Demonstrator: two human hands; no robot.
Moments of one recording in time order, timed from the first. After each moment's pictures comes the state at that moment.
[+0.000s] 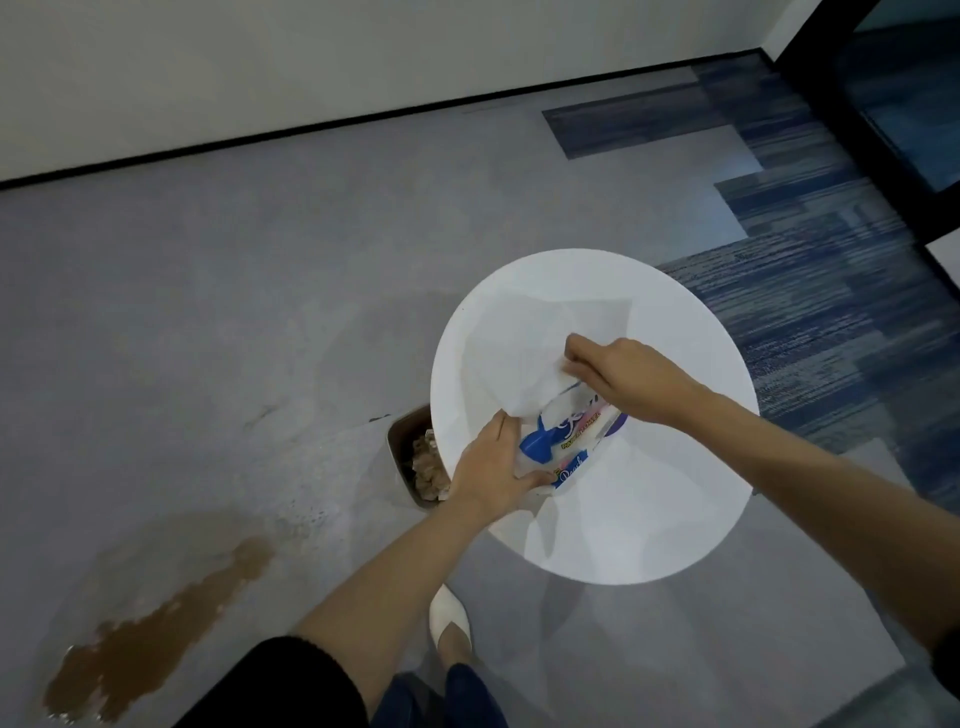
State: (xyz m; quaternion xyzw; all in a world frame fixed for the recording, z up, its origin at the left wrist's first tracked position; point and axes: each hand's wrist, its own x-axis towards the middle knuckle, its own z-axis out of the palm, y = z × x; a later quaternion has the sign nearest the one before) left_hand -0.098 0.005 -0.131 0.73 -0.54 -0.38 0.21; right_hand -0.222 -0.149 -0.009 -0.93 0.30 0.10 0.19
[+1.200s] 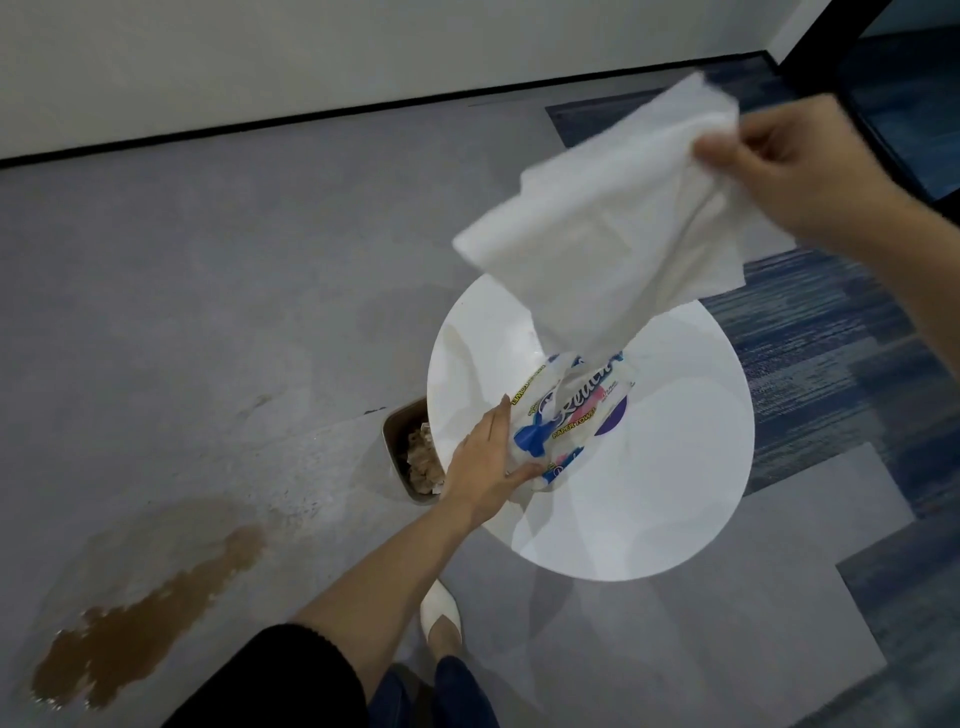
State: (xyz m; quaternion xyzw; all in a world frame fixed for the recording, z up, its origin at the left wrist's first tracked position) left_hand -0.102 0.010 -0.134 0.74 -0.50 -0.41 0.21; right_hand -0.223 -0.240 0.132 -0.86 0.41 -0.17 0.26
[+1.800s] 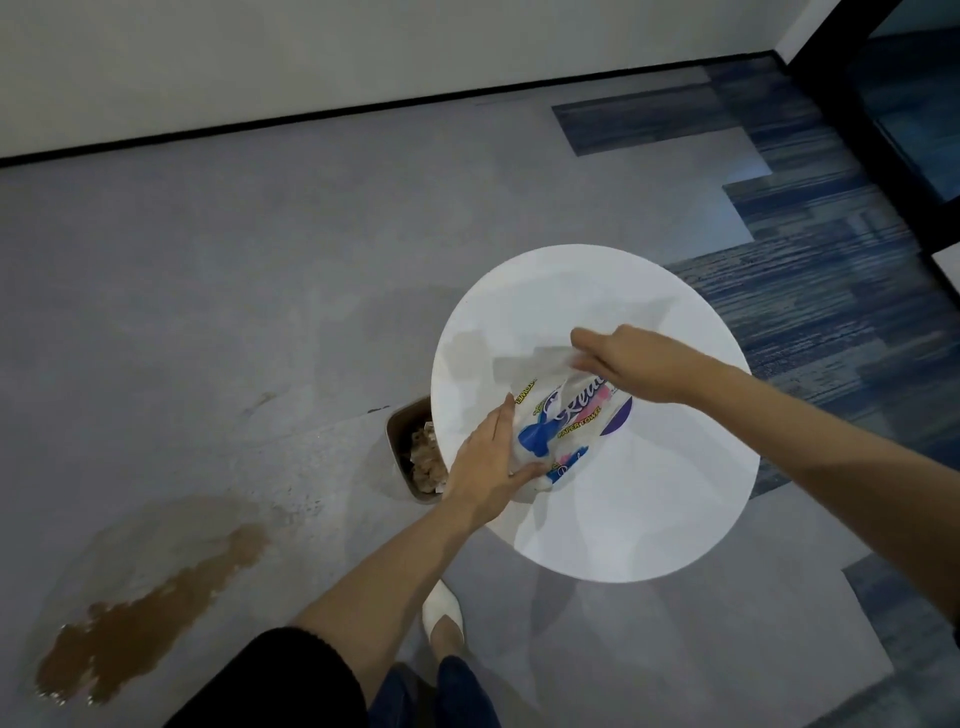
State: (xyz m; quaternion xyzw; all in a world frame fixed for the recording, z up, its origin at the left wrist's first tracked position) left_hand -0.100 0.013 -0.133 0.74 -0.50 -0.40 0.21; right_hand -0.217 -0.166 -0.003 -0.92 0.28 0.21 0.19
